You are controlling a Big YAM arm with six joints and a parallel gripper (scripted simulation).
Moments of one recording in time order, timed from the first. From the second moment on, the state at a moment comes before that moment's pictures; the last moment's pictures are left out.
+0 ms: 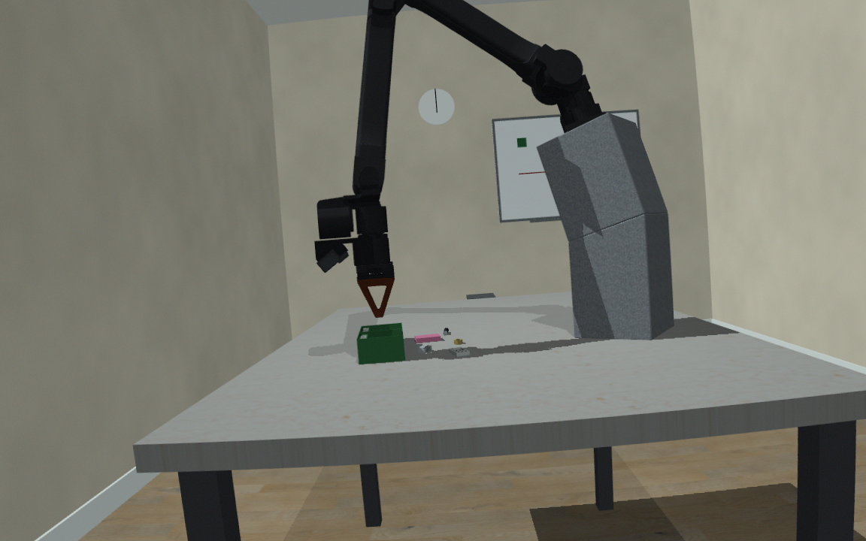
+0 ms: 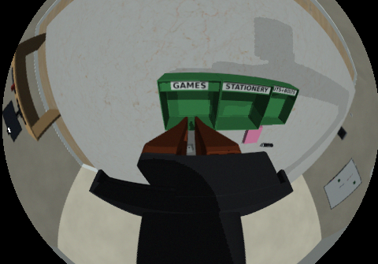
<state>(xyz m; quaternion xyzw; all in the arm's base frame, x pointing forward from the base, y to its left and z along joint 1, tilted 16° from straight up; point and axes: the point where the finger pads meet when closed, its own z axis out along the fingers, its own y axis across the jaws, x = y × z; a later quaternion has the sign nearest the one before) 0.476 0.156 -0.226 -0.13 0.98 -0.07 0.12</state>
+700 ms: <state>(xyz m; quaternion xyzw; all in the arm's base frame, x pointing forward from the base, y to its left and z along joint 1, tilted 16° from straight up) 0.449 0.171 -0.113 -0.14 0.98 -0.07 0.12</state>
